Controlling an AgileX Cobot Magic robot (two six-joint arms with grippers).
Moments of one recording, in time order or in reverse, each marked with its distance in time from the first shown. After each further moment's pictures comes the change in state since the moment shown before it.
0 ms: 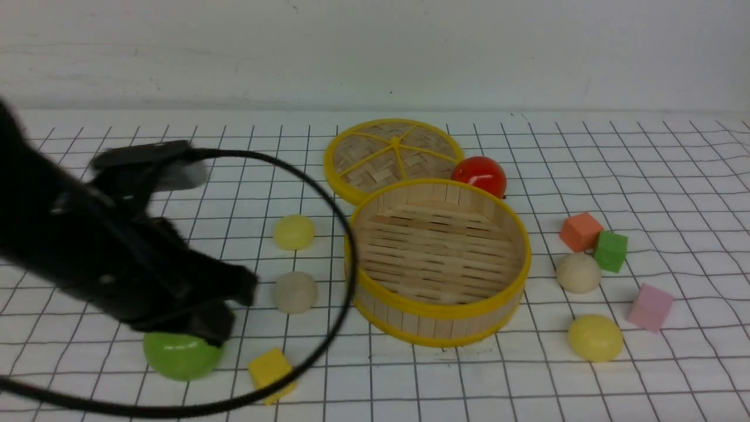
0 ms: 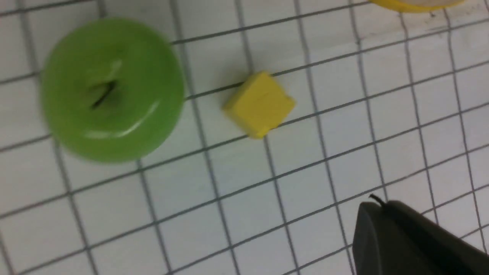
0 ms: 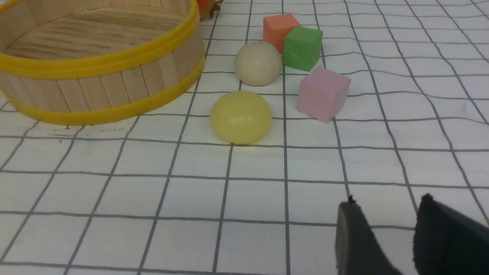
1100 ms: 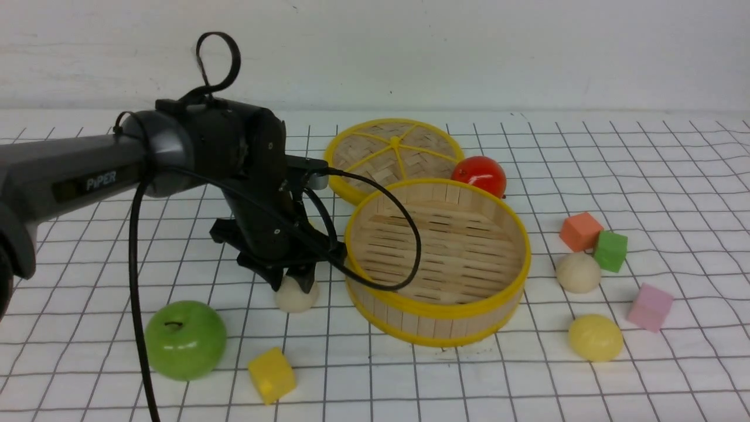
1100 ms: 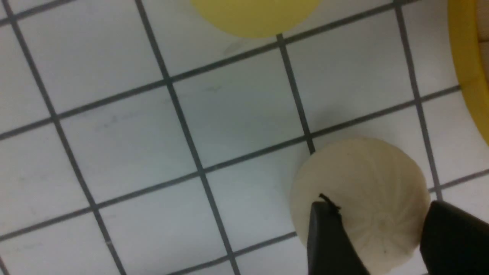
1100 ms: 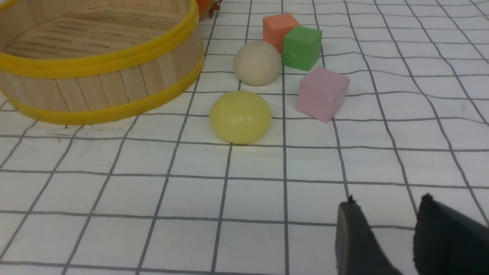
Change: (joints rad) right arm 0.000 0.000 0.000 -0.002 0.000 0.000; left arm 0.011 0.687 -0.464 0.220 -0.093 -0.022
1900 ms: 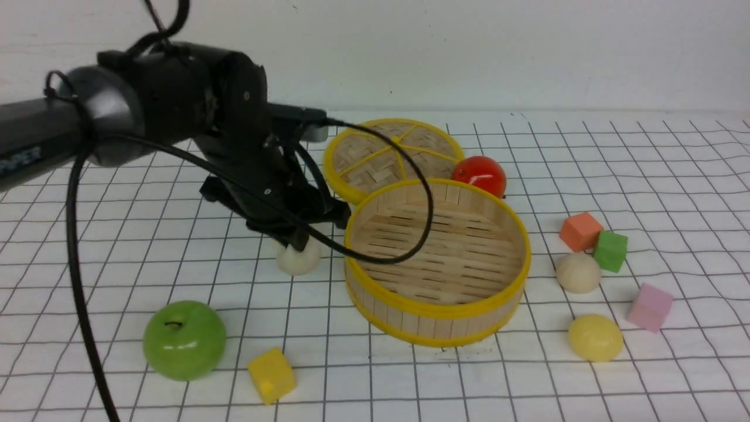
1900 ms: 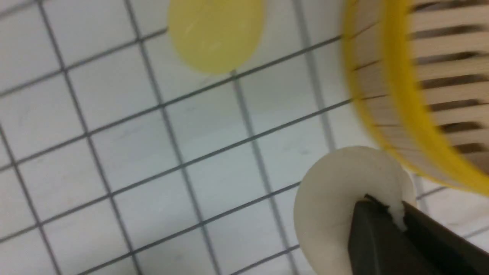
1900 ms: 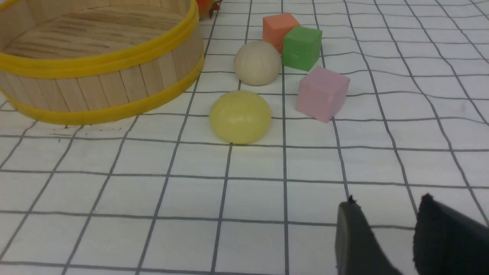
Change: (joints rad) right arm 0.000 0.000 0.000 0.000 0.000 0.000; left arm -0.065 -0.211 -0.001 -0.032 0.024 0.042
